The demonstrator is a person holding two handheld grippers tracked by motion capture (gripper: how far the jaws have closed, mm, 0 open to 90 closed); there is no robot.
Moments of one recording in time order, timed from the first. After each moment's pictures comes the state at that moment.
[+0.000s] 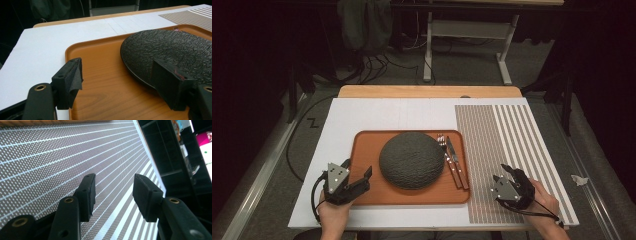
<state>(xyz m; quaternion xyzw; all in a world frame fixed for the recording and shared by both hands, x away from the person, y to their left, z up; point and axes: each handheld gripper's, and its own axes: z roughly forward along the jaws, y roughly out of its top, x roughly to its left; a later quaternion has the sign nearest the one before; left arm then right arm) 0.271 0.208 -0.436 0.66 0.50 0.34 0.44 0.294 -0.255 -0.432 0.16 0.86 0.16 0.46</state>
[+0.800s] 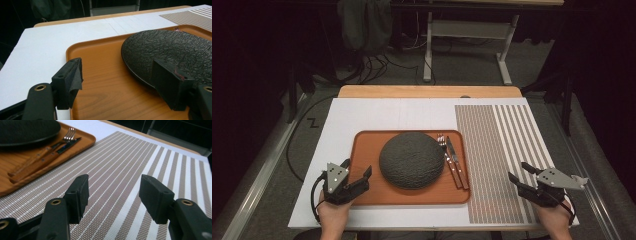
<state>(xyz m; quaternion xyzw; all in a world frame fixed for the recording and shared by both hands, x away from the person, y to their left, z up) 0.271 0.209 -0.435 0.66 0.50 0.34 0.44 0.302 -0.335 -0.430 0.36 0.77 0.43 0.31</state>
